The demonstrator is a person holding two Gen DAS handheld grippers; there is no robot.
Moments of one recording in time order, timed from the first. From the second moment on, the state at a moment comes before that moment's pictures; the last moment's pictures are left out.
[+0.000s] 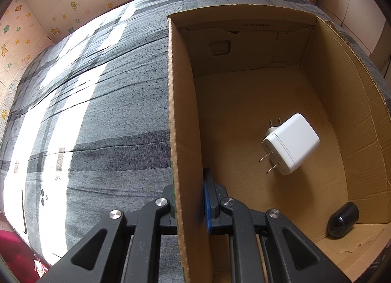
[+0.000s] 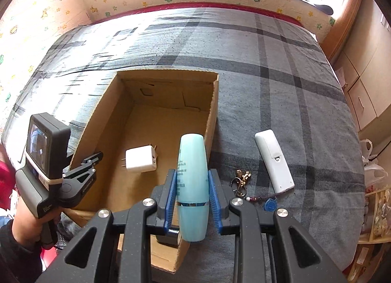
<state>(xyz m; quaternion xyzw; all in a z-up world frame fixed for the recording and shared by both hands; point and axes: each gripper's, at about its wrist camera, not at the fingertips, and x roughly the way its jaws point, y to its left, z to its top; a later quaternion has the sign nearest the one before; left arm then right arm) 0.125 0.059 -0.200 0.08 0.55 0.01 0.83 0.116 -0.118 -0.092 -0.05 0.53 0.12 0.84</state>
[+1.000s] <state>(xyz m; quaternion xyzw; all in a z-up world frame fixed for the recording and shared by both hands) 0.125 0.060 -0.199 0.08 0.55 0.01 0.83 0.140 -0.023 -0.175 -0.07 0.60 0.17 0.78</state>
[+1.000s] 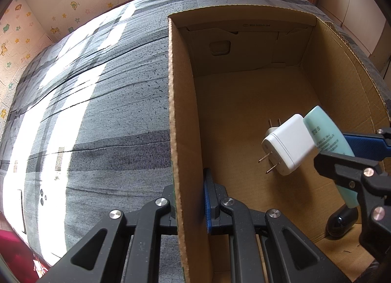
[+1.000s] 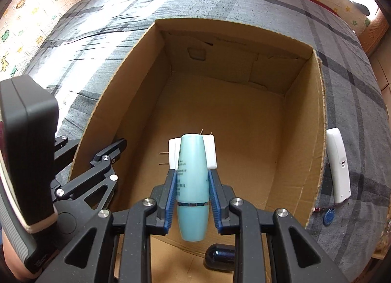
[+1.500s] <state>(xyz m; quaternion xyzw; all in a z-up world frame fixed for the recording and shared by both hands) 0.125 0.059 -0.199 0.08 0.55 0.01 0.83 0.152 -0.016 -0.200 -0.07 0.61 0.17 0.77</state>
